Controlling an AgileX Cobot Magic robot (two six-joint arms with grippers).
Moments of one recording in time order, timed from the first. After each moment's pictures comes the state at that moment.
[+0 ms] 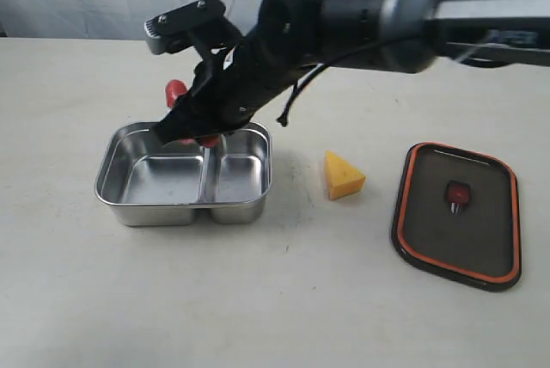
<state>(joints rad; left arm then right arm) -0.14 0.00 0.00 0.16 0.31 -0.05 0.90 1.99 -1.49 0.35 0.54 -0.32</state>
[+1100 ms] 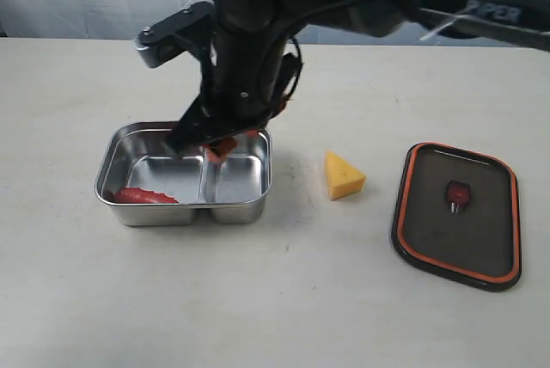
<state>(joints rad) -0.14 0.00 0.00 0.16 0.31 -0.05 0.97 1.98 -1.68 -0.05 1.05 0.01</state>
